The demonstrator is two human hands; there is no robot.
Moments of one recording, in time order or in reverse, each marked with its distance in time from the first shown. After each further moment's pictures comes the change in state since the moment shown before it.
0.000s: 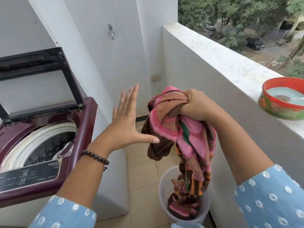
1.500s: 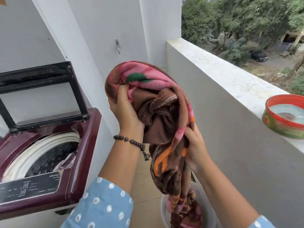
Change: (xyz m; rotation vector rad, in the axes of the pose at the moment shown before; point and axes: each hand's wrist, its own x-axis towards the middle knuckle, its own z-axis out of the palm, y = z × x) left_hand 0.085 0.036 -0.007 -1.675 0.979 -0.172; right_hand -0.026 0.020 0.081 1.466 0.200 0.051
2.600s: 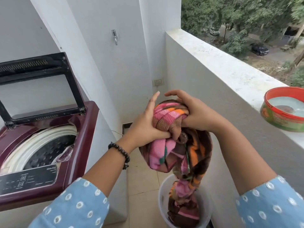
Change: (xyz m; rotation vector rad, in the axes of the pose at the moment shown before) left_hand -0.025 -0.017 -0.053 1.356 -0.941 0.003; right_hand 0.047 -0.077 -0.006 -1.295 -0.508 -0.227
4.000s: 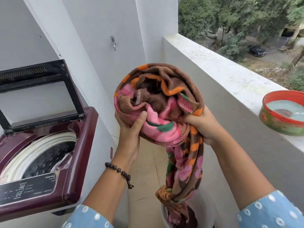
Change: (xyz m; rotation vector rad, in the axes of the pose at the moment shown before) left_hand -0.004 -0.023 0.010 -0.964 0.473 -0.031; right_hand -0.012 0.015 0.018 0.930 0.308 0.133
